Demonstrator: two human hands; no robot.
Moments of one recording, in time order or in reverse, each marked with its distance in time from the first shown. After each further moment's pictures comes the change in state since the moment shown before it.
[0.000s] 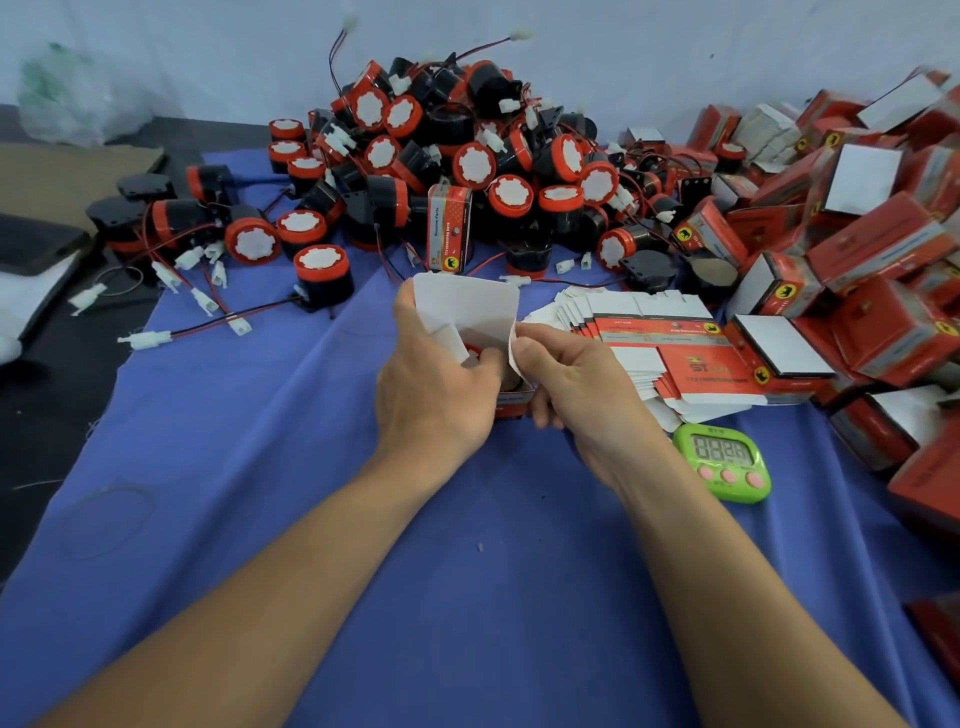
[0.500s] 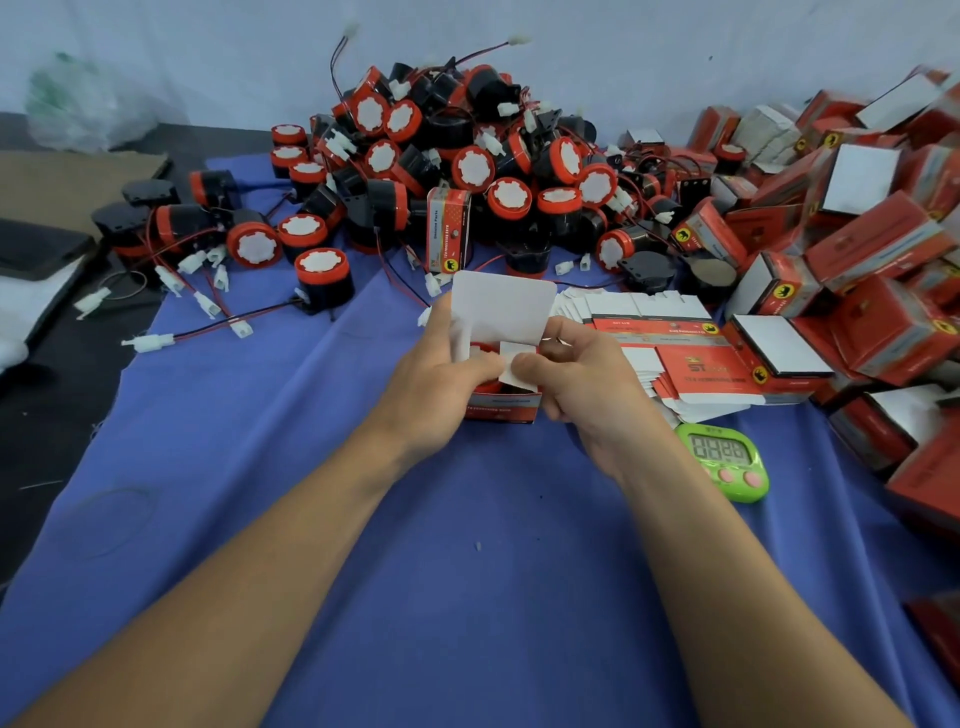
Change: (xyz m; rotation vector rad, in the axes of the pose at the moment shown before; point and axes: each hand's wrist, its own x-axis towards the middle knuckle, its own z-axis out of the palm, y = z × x) left_hand 0.007 -0.004 -0.019 -0.262 -0.442 0.047; right_hand 0.005 -0.002 -0.005 0.094 0.041 0.076
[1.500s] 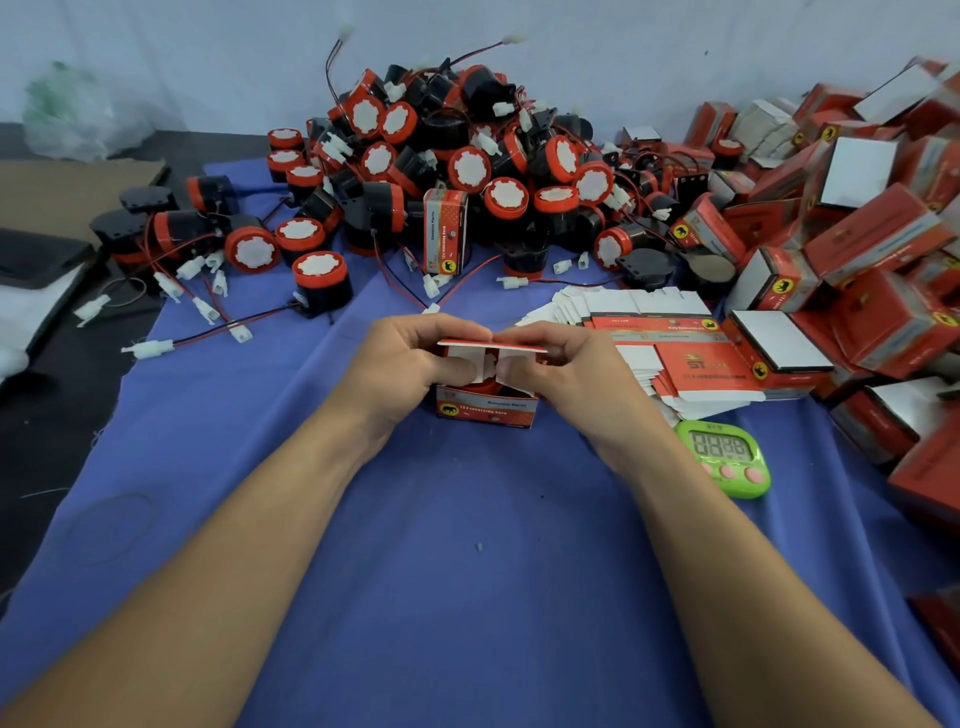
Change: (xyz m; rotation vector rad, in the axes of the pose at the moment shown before) left_hand 0.017 -0.004 -0.026 -0.218 -0.046 -0.006; right_hand 0.010 0.011 -0.007 -0.168 -0.064 -0.144
